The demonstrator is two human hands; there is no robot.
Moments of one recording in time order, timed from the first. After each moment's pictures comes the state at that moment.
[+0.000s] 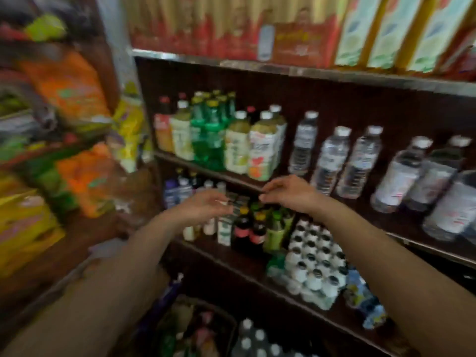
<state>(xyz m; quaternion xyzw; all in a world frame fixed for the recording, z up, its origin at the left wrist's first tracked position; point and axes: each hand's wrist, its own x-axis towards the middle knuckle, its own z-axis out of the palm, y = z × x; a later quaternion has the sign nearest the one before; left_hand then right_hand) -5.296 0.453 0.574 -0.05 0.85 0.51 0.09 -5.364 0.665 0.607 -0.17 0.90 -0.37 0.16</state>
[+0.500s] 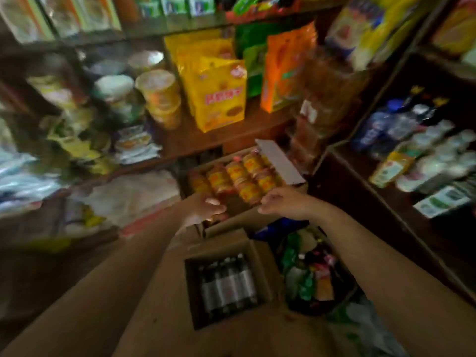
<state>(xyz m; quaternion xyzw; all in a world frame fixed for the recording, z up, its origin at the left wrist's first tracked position) -5.000 0.110 0.345 -0.46 0.69 0.55 0.11 -5.181 0.232 0.350 -0.40 0.78 -0.15 0.45</state>
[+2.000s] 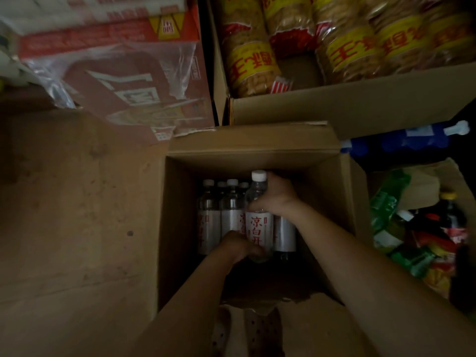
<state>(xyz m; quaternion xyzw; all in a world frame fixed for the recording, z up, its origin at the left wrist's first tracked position) -4.951 0.204 -0.208 -0.61 0.36 0.69 0.15 -5.095 0.171 -0.204 -0.36 0.78 -0.09 0.50</state>
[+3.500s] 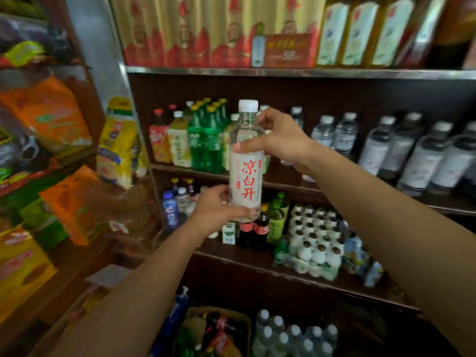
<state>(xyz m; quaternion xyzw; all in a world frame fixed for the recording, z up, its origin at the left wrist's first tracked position) -5.249 0.434 0.572 0.04 0.82 0.57 -0.02 -5.281 0.592 0.691 -0.18 0.82 -0.54 -0.06</state>
